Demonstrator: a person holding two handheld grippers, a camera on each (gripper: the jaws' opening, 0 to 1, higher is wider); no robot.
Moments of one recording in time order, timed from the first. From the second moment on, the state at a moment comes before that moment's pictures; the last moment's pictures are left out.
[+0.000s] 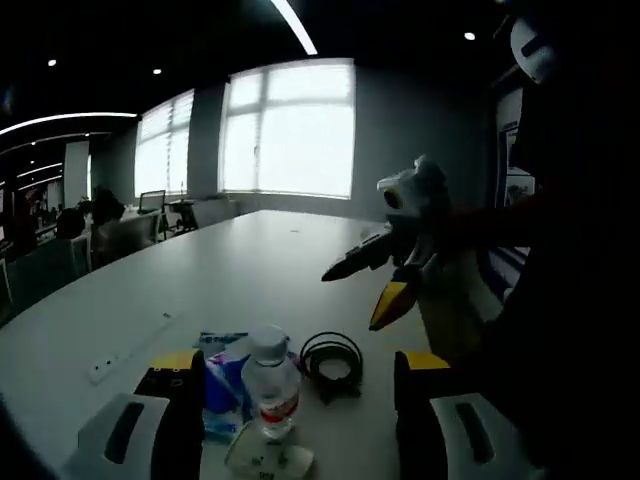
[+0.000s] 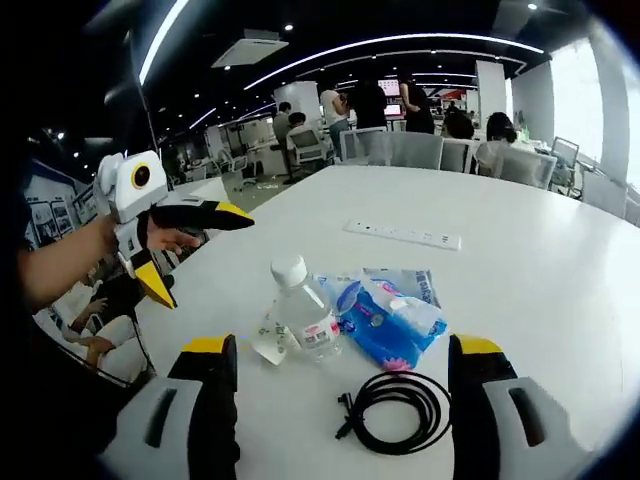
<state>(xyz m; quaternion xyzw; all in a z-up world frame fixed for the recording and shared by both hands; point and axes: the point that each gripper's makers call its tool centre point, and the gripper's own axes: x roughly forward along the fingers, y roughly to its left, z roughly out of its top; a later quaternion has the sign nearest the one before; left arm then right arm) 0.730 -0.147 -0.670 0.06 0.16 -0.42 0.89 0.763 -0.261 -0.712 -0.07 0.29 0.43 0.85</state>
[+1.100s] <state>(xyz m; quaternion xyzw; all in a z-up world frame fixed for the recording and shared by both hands) 0.778 -0.183 -0.706 0.09 0.20 -0.53 0.82 0.745 -0.284 -0.721 -0.06 0.29 0.44 0.85</state>
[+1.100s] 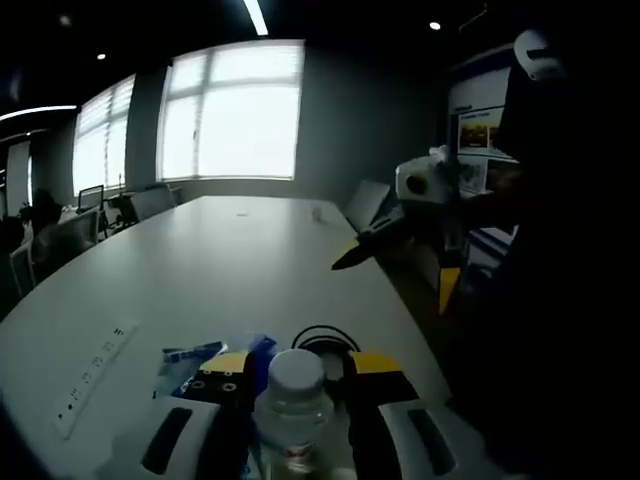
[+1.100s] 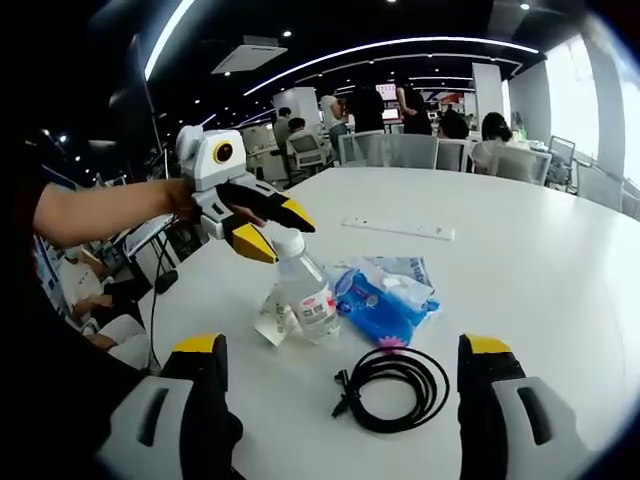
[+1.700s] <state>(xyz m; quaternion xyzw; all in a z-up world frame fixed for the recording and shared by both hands) 0.777 -0.189 -0.716 0.09 0.20 -0.57 0.79 0.760 -0.286 -0.734 -0.05 0.30 0.43 0.85</state>
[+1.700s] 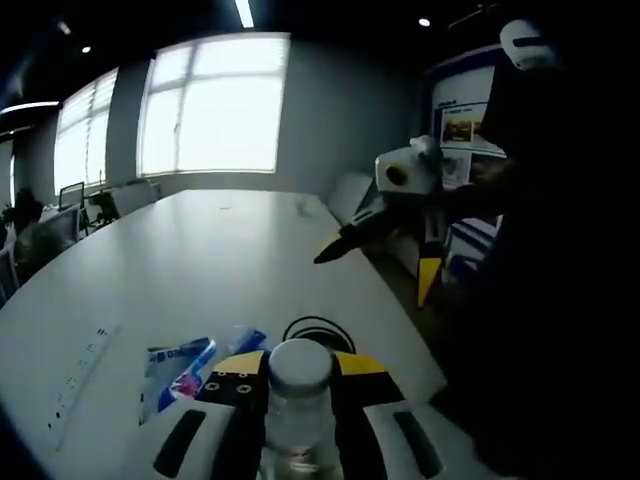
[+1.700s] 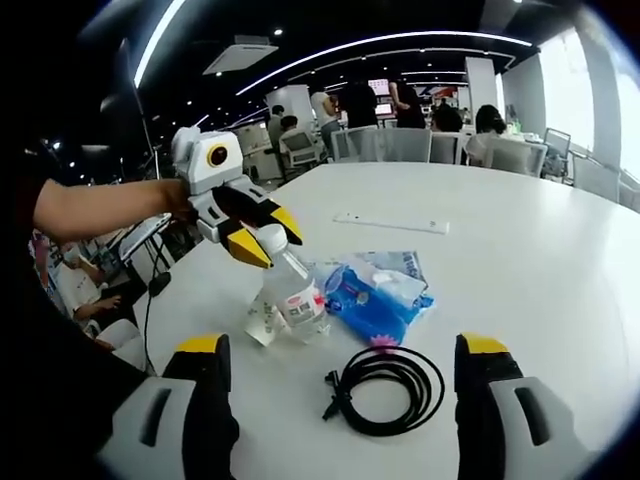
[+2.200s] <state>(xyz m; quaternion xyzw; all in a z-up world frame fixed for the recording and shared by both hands) 0.788 -0.191 -0.717 0.06 0.22 -0.55 0.80 0.769 -0.289 -0.734 -0.05 0.30 0.42 0.86</state>
